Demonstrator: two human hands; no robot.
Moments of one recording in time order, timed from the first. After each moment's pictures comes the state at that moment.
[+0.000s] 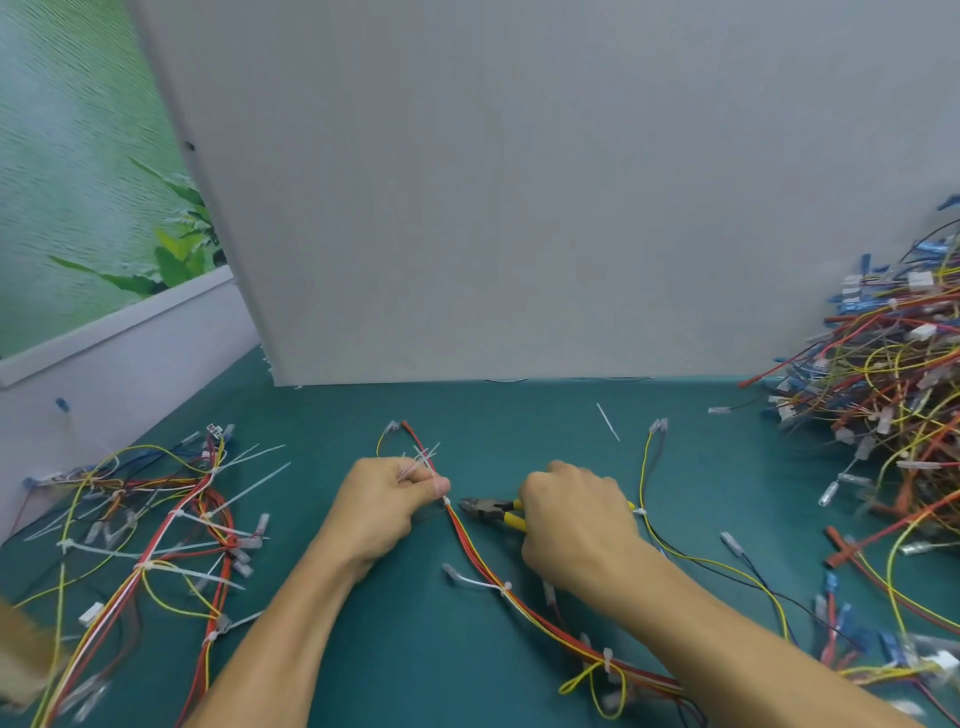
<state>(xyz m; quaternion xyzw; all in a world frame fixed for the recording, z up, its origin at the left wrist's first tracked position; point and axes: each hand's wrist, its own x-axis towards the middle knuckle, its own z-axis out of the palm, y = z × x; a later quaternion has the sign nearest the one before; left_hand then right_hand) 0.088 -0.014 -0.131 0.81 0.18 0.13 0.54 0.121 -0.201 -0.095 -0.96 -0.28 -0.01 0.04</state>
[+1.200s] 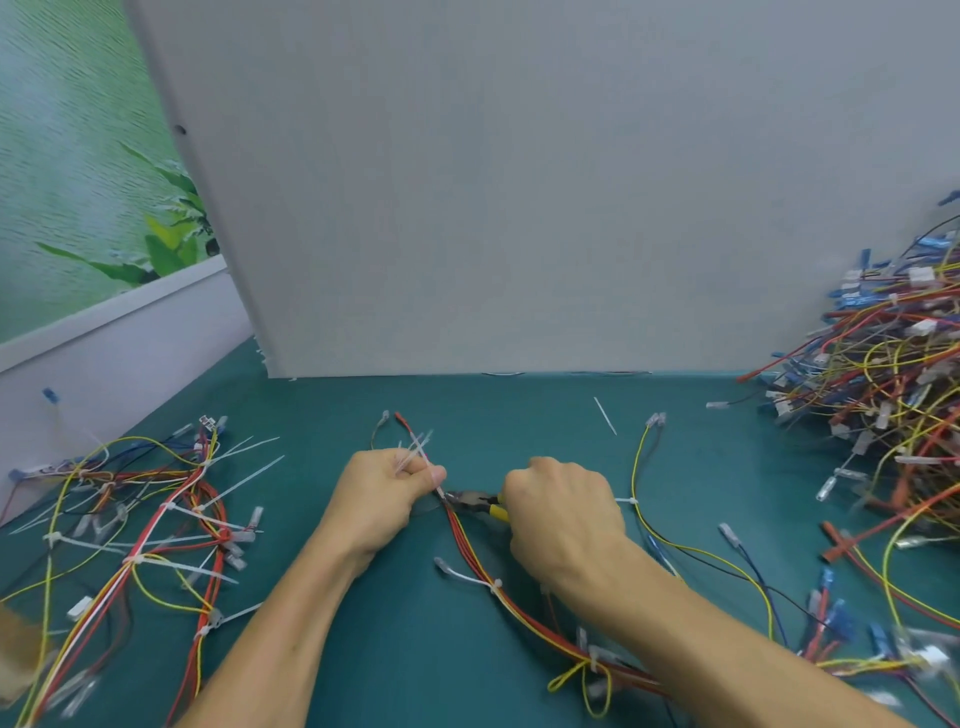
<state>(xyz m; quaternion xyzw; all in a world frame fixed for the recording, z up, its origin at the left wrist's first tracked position) 0.089 -0.017 -0.130 0.81 0.19 0.14 0.54 0.117 -0.194 -0.094 -0.95 -0.31 -0.04 0.00</state>
